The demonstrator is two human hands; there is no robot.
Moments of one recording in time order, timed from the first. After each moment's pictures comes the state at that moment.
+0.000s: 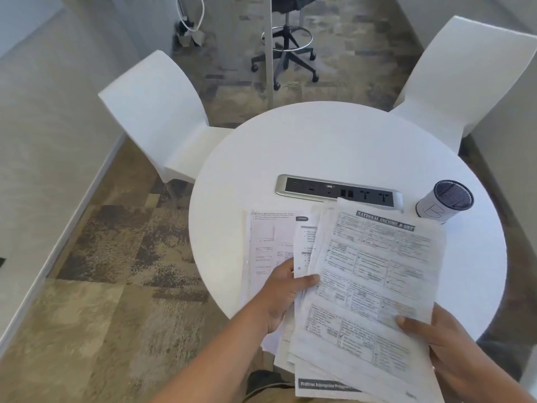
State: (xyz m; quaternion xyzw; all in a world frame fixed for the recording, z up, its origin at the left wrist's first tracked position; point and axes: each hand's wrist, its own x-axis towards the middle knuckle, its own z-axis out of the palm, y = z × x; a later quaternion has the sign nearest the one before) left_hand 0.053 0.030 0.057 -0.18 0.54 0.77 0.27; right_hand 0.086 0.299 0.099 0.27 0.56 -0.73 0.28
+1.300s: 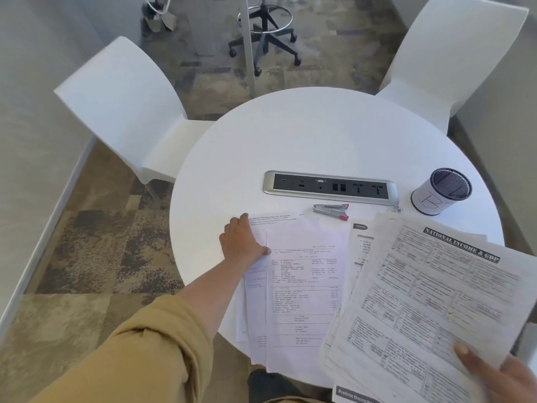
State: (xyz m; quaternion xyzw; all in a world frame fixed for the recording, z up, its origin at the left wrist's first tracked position) left_hand -0.072 -0.035 -0.034 -0.16 0.96 0.19 0.14; right_hand 0.106 0.376 0.041 0.42 0.65 -0.63 0.09
